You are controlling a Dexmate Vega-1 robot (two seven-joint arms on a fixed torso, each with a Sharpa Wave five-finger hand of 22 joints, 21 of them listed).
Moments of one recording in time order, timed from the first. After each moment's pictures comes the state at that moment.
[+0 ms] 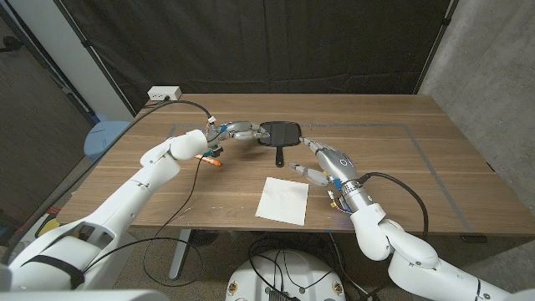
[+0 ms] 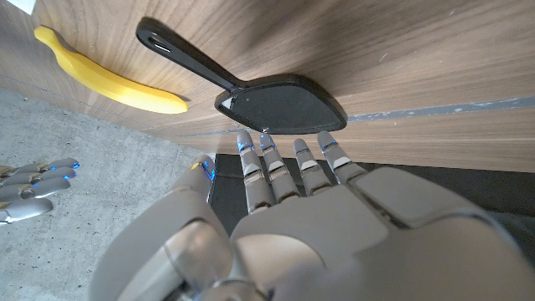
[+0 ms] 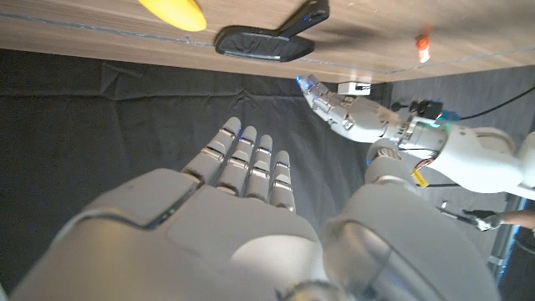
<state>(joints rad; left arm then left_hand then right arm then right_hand) 0.70 0.55 0.36 -1.35 0.47 -0.41 -0.36 0.33 0.14 0.47 0.02 0.22 0.45 -0.14 0.32 0.18 0.39 -0.14 0.27 0.19 0.17 -0.04 0.22 0.19 -0.02 0.06 0.51 0.18 -1.22 -0.88 -0.69 -2.18 -0.67 -0.32 -0.47 0.44 -0.04 0.33 -0.15 0.20 0.18 -0.05 0.19 0.19 0.27 -0.02 0.20 0.19 0.27 -0.04 0.18 0.18 0.24 0.03 0.25 0.20</state>
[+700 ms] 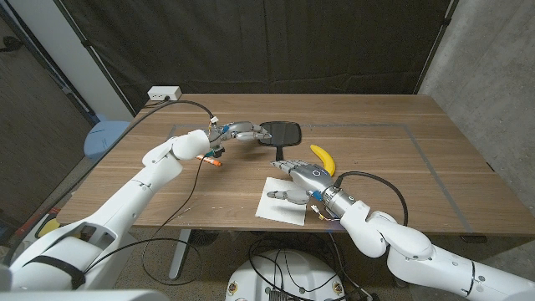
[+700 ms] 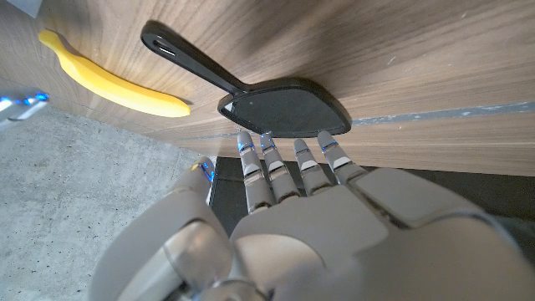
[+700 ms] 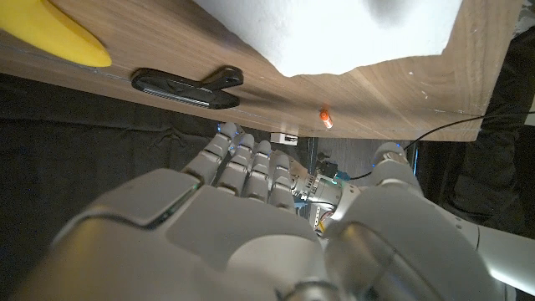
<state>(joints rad) 0.71 0.54 0.36 -1.37 0.47 -0.39 -0.37 0.32 0.13 0.47 0.03 0.22 0.45 -0.14 0.31 0.18 0.39 -0.14 0.26 0.19 0.17 -0.04 0.22 0.19 -0.02 0.06 0.51 0.18 -1.05 -0.95 -0.87 -2.17 -0.75 -0.25 -0.22 0.43 -0.04 0.31 -0.13 0.21 0.15 -0.06 0.19 0.19 0.22 -0.02 0.20 0.19 0.20 -0.03 0.17 0.18 0.20 0.05 0.24 0.20</state>
